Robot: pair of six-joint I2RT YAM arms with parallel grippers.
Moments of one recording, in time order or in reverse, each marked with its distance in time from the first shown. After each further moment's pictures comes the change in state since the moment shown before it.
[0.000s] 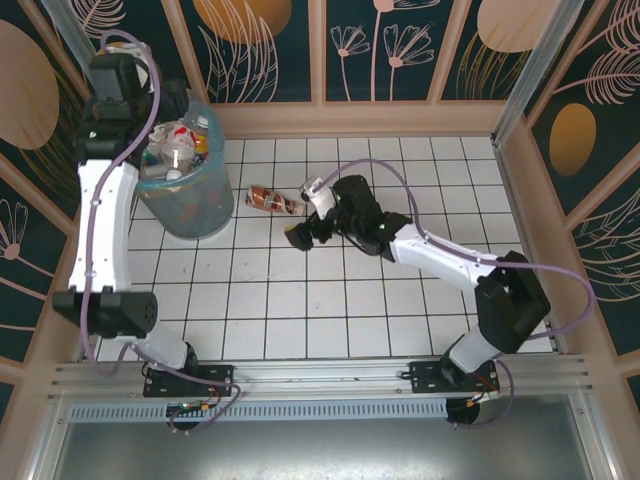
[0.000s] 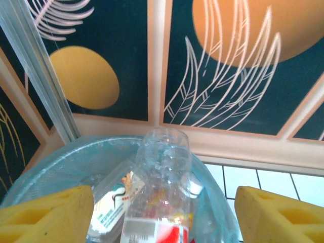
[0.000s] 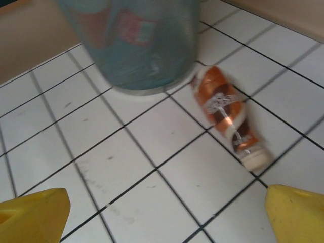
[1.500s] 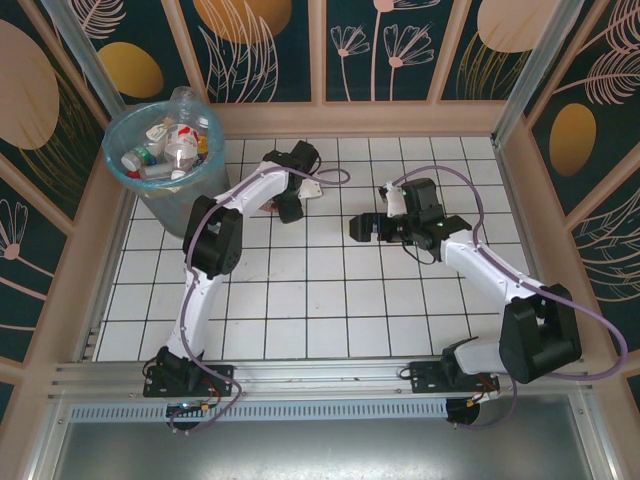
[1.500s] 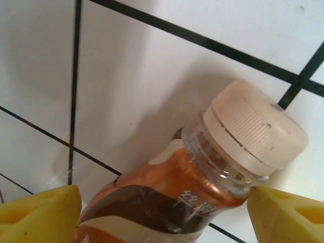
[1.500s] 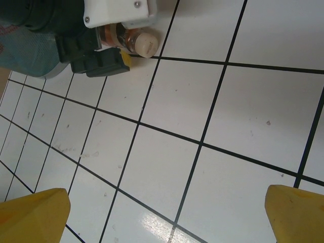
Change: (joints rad) left arm -0.456 0.827 0.064 -0.229 -0.187 0.850; right arm -0.337 -0.253 -0.251 -0.268 -0.158 0.308
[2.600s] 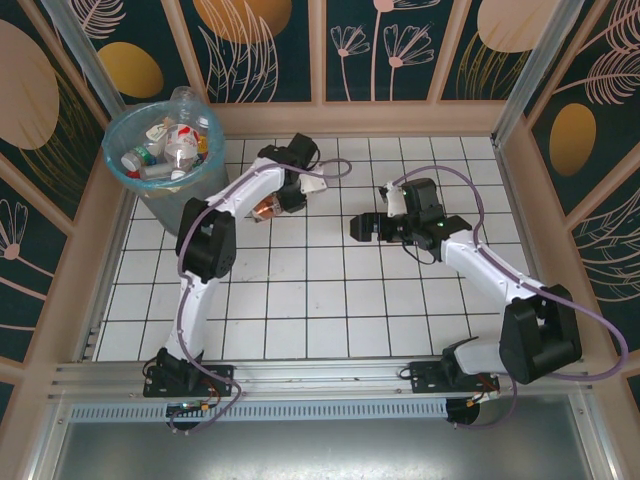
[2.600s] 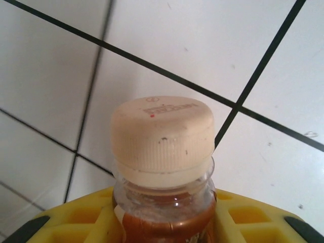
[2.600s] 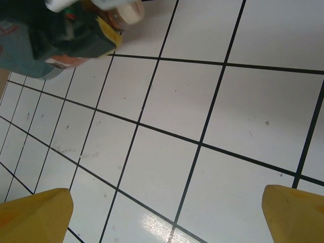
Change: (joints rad) left arm -0.012 -0.109 -0.011 0.005 0.149 -0.071; right arm 0.000 -0.007 0.000 -0.002 0.006 0.003
